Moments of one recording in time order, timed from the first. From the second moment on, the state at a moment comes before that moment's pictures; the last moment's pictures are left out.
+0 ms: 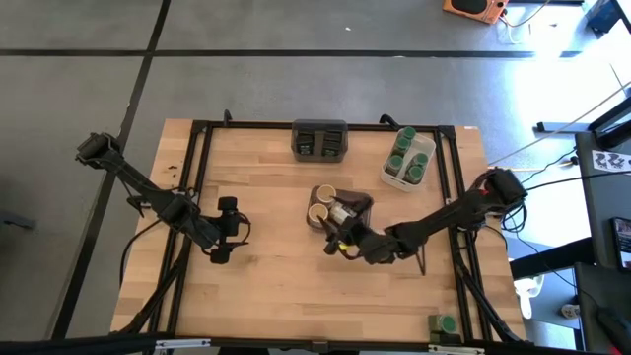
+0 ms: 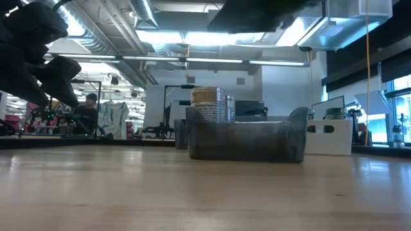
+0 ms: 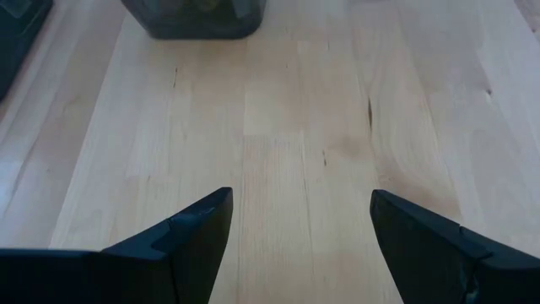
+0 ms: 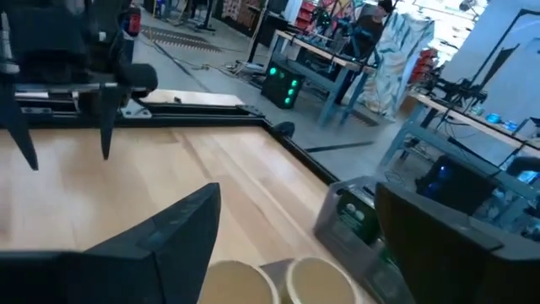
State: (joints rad) left arm -0.58 0.84 0.35 -0.38 -0.48 -0.35; right arm 0.43 1.71 0.99 0.47 1.11 -0.07
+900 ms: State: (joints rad) left arm -0.58 0.84 0.35 -0.38 -0.48 -0.35; right arm 0.13 1.66 1.10 -0.46 0.24 0.68
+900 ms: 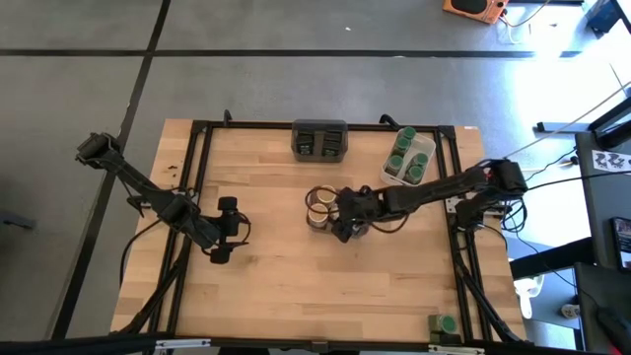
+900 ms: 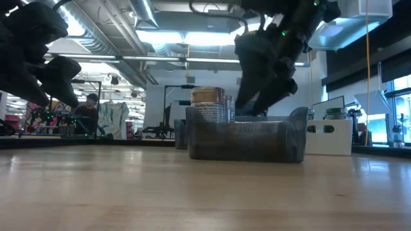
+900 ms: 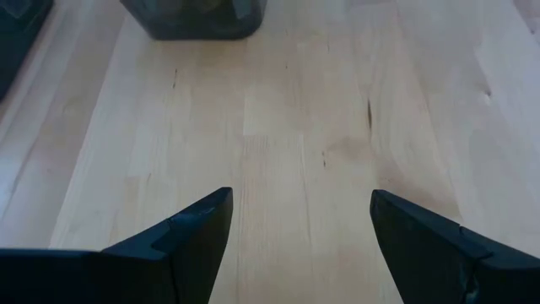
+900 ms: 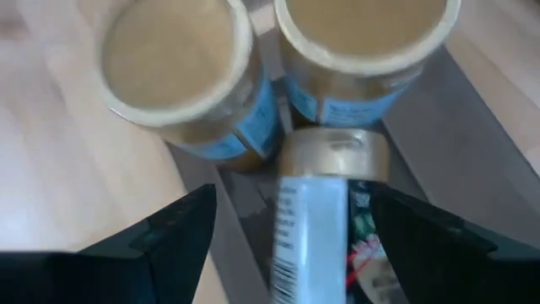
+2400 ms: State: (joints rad) left arm -0.58 0.84 0.35 -0.34 -0.48 -0.33; right arm 0.25 1.73 1.35 -0.81 0.40 0.70
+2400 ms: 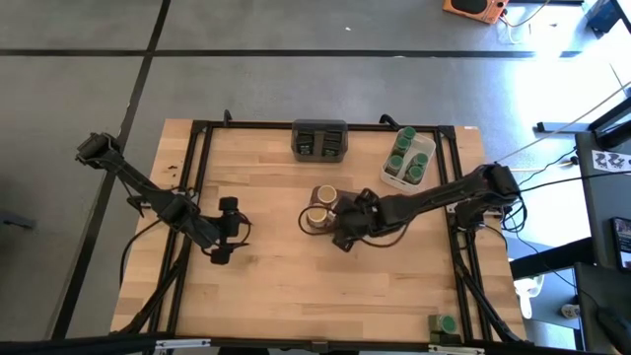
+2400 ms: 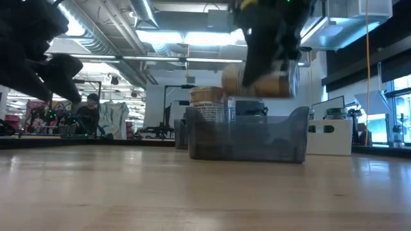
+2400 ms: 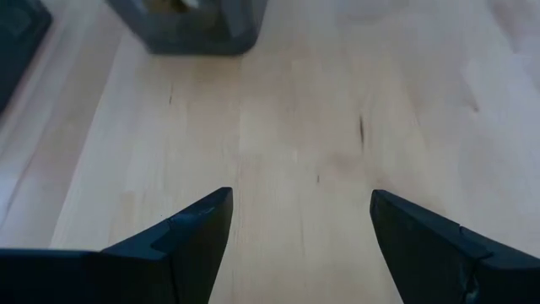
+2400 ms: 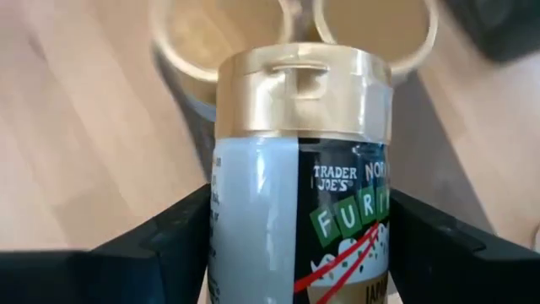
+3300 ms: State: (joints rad) left arm -0.52 0.84 0.35 0.20 -0.47 -0.08; right arm 0.32 2.00 1.33 0.35 0.49 0.01
